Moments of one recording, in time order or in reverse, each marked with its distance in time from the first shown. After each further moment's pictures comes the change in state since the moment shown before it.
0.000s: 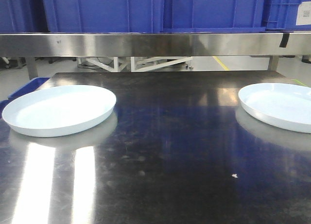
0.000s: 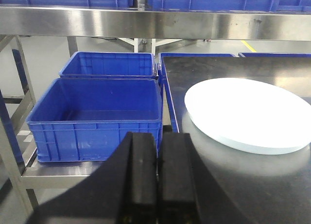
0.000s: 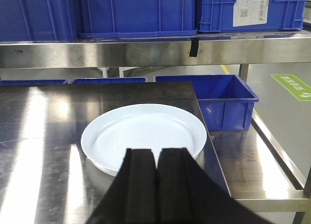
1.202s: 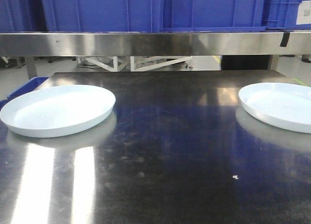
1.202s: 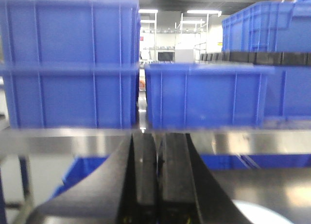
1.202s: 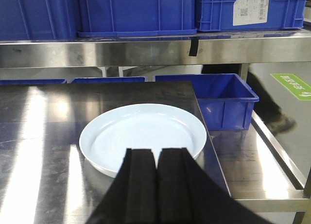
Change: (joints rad) left arm 0.000 0.080 -0.233 0.057 -0.196 -0.009; right arm 0.000 0.000 0.000 0.000 0.000 0.000
